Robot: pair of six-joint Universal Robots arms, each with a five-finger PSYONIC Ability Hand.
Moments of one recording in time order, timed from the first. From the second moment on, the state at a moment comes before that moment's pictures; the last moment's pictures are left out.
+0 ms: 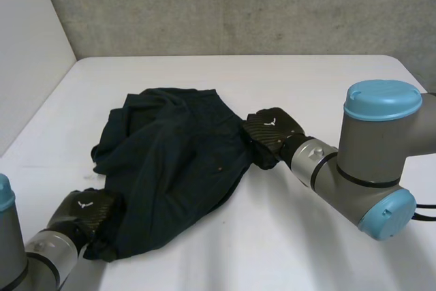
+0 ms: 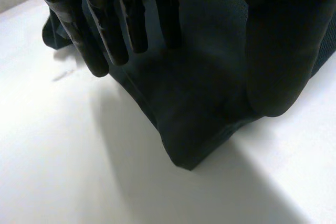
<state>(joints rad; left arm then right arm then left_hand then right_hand) 4.42 -1.64 -2.16 3.21 -1.59 3.40 2.09 -1.04 1.40 -0.04 1.27 2.83 0.45 0.45 0.45 0.45 0.28 0.96 1.16 1.17 1.19 0.96</state>
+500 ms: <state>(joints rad) 4.41 -1.64 -2.17 3.20 -1.59 3.40 2.08 -1.05 1.40 -0.04 1.33 2.83 0.45 0.45 0.45 0.45 0.28 0.96 1.16 1.16 1.19 0.96</state>
